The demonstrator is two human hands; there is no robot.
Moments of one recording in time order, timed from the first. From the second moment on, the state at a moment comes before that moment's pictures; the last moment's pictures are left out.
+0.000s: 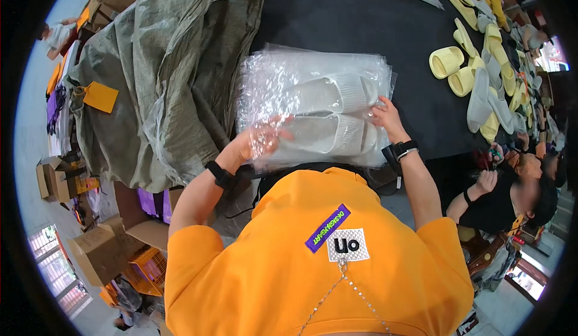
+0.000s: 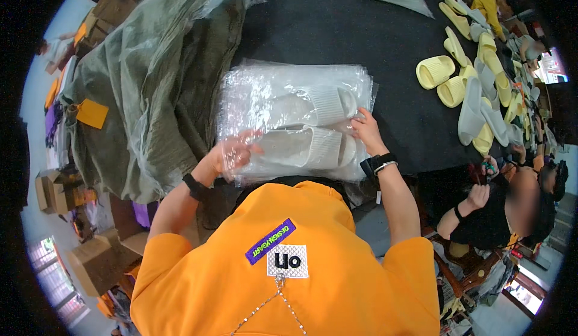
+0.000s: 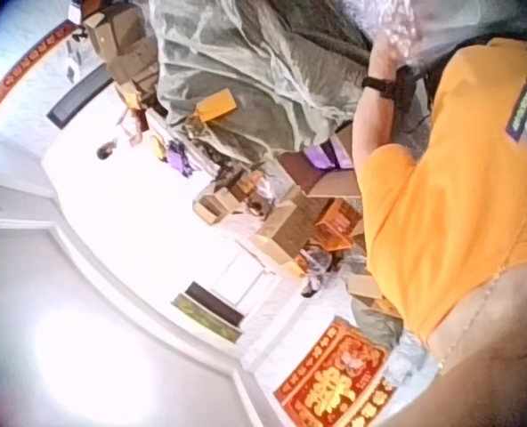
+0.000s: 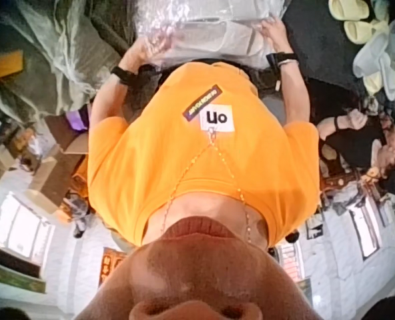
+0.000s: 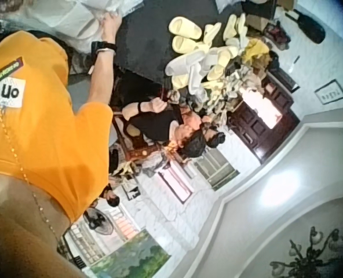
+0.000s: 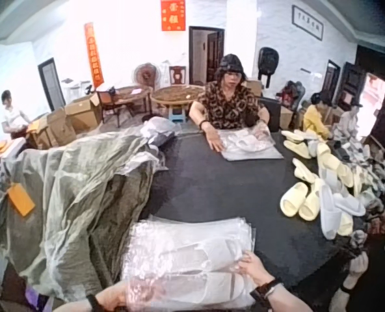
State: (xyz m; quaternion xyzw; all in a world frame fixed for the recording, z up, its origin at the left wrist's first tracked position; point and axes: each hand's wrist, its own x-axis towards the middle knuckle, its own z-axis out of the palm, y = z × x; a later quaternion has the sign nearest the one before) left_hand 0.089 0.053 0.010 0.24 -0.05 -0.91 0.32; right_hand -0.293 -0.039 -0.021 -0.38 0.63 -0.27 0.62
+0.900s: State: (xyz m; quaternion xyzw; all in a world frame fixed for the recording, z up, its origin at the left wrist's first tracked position) left_hand -0.005 -0.006 -0.030 0.45 -0.87 -0.14 0.17; right_hand -0.304 -0.022 -0.032 -0.42 0.67 -0.25 0.55
